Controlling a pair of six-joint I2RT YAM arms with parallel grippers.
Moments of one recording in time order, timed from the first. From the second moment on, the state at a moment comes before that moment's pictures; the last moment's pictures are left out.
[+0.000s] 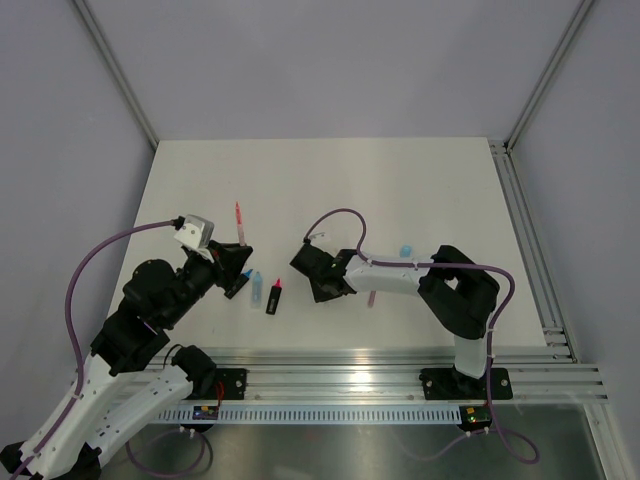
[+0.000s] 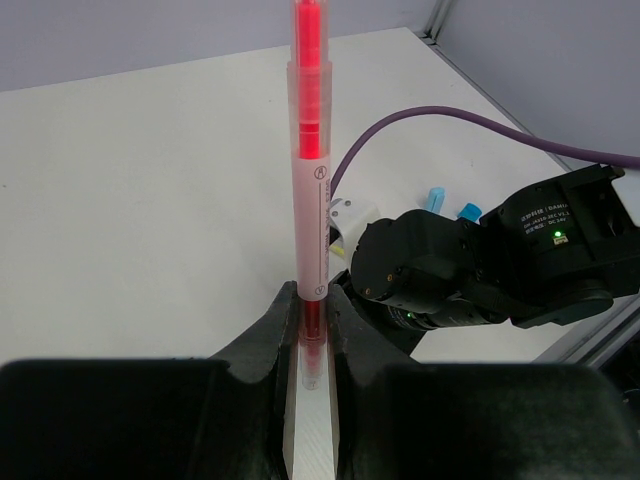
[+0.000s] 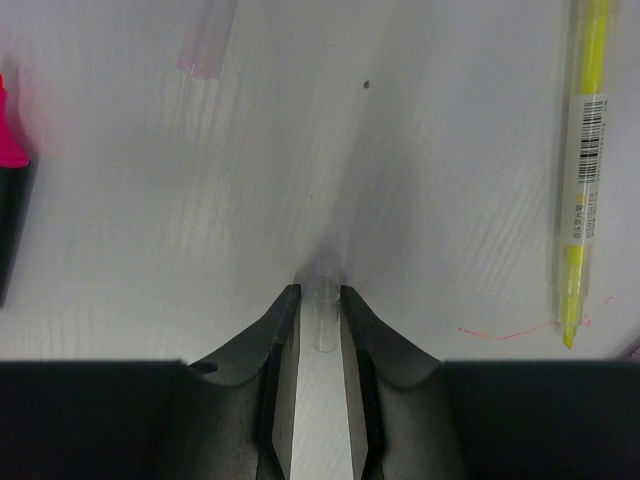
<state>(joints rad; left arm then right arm) -0.65 0.48 0.82 -0.46 -0.06 -0.21 1.03 1.90 1.22 -0.47 0.28 0.68</state>
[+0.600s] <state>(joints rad) -0.65 0.48 0.82 -0.46 -0.05 -0.21 1.03 1.91 1.24 -0.51 0.31 0.70</state>
